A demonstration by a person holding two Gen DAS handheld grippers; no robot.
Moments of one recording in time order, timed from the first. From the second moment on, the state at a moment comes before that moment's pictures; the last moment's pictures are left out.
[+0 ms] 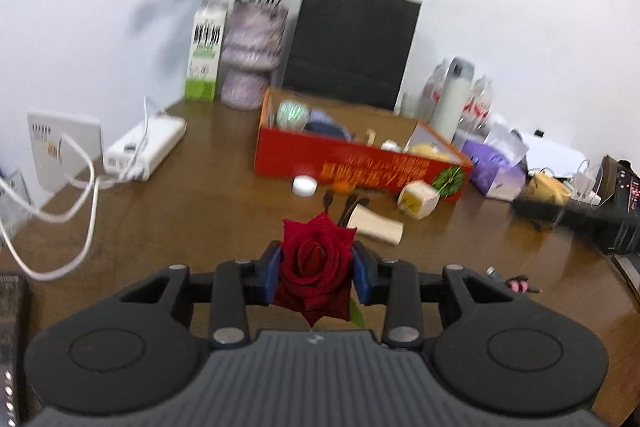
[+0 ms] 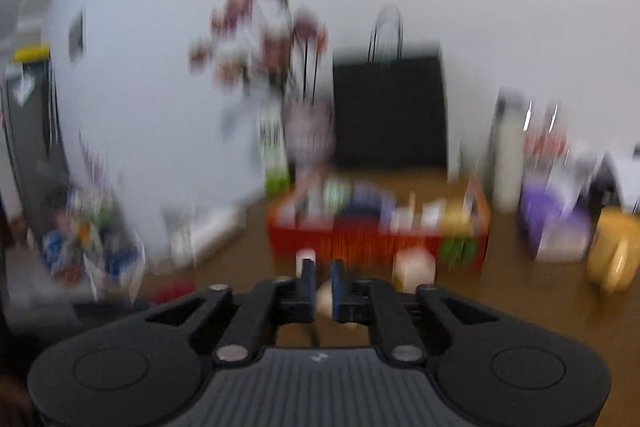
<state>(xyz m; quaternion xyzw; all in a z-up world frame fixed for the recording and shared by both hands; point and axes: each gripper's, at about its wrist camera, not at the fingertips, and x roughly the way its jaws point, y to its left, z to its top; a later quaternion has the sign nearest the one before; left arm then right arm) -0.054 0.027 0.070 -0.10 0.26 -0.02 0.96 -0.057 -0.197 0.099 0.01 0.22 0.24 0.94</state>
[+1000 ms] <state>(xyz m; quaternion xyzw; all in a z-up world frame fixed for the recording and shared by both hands) -0.043 0.034 0.074 -0.10 0.26 0.00 0.96 -0.090 -0.194 0.104 0.02 0.17 0.23 0.96</state>
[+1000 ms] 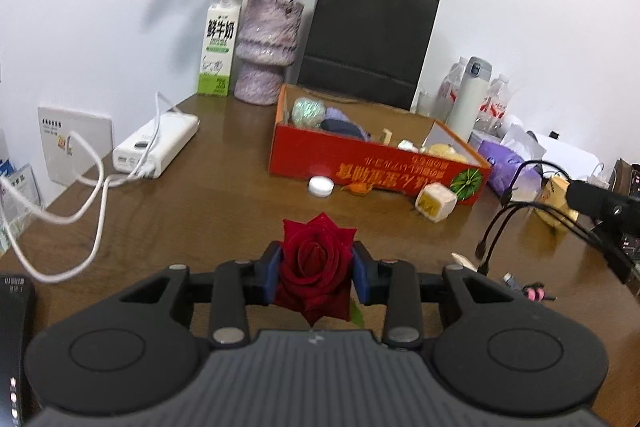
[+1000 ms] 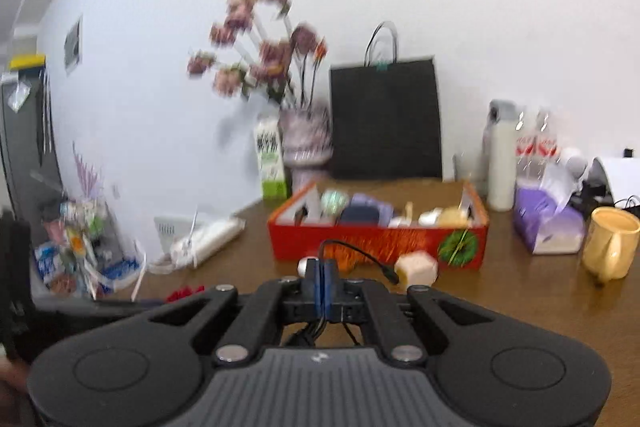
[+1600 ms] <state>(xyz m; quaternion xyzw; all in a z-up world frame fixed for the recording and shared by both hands) 0.238 0.049 0.151 -0.09 0.27 0.00 0.96 0.152 -0.163 0.194 -0.01 0.09 0.21 0.97</state>
